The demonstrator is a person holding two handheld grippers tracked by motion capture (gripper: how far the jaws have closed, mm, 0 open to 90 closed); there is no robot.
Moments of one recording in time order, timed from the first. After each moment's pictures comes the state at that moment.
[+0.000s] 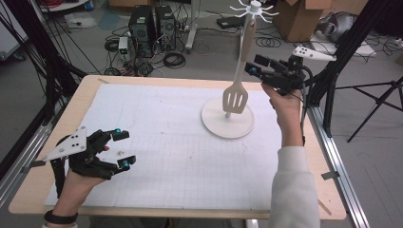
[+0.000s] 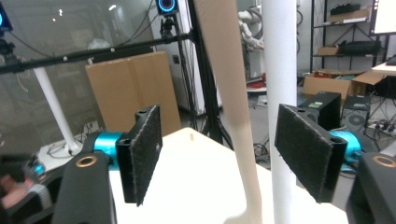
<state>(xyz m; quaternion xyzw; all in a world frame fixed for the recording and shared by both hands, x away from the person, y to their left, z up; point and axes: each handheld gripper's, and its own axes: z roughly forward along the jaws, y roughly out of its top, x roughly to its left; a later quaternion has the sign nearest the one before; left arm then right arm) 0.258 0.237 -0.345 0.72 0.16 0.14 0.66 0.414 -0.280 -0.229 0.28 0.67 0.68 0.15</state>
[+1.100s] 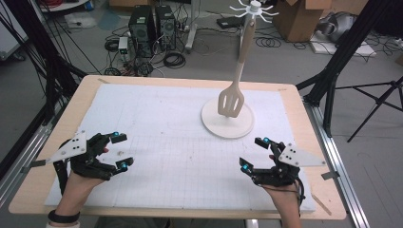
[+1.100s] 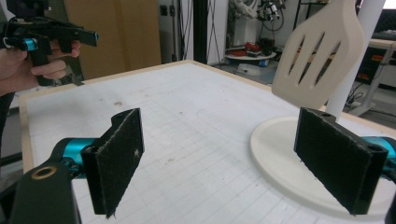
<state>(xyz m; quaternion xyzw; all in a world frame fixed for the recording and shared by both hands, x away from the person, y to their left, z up) 0.266 0.252 -0.377 0.70 0.17 0.14 0.67 0.240 -0.270 -0.365 0.27 0.72 0.60 0.22</state>
